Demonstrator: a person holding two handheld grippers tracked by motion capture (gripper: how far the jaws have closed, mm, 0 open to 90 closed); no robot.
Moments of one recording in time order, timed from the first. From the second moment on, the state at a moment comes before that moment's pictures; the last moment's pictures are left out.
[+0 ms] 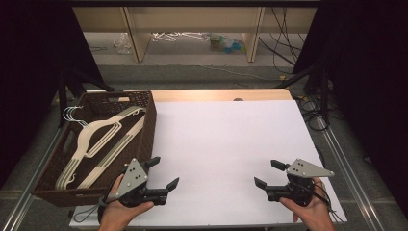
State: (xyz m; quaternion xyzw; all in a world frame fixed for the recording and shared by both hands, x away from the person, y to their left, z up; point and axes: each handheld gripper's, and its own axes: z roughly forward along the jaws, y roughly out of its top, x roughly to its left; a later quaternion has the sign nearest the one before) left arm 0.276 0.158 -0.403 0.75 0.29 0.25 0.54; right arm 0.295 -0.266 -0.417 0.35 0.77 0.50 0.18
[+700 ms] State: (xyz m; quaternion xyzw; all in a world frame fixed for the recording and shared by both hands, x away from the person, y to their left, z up) left arm 0.272 0.167 -0.419 0.74 0.29 0.25 0.54; right arm 0.275 -0.265 -0.419 0.34 0.78 0.50 0.19
